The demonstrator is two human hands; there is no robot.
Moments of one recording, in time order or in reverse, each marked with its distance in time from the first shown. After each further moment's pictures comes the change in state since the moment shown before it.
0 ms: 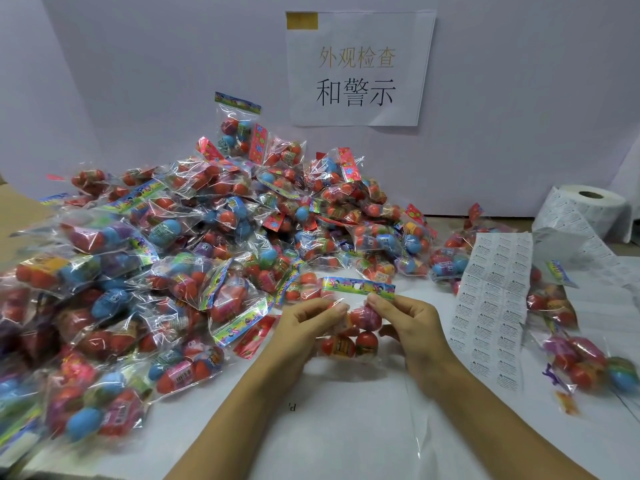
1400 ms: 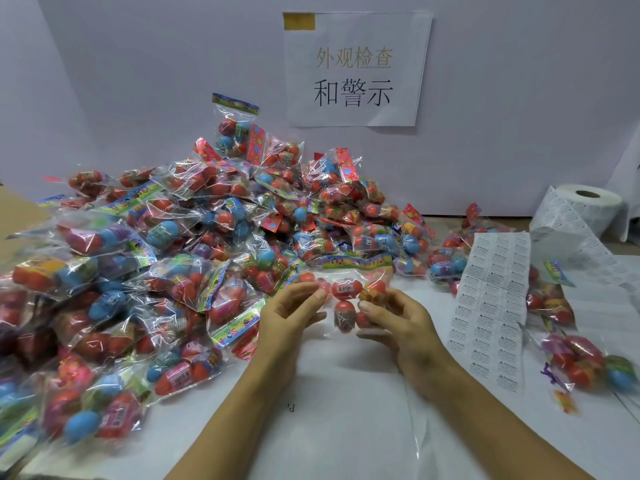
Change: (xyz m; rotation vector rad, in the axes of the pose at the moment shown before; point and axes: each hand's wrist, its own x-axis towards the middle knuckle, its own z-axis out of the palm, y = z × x) left_hand 0.006 0.001 -0.001 -0.147 0.299 0.181; right_hand -0.001 0.004 0.001 0.174 -0.105 -0.013
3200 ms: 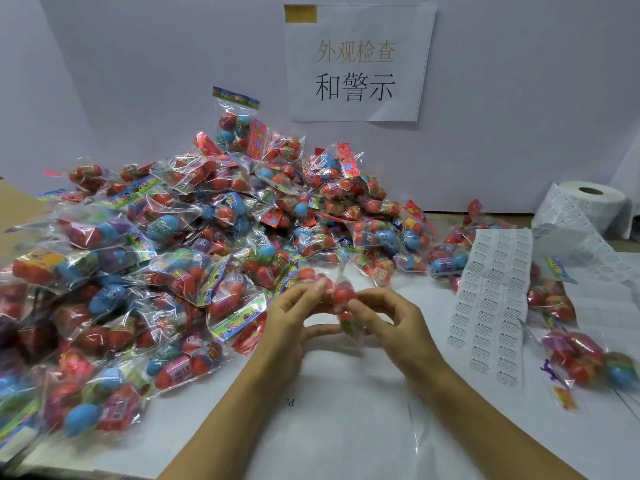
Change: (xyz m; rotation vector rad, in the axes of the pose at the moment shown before) left_hand -0.007 0.008 0.003 -0.017 -0.153 -0.085; right_hand -0.009 0.002 0.006 -0.385 -0.026 -0.173
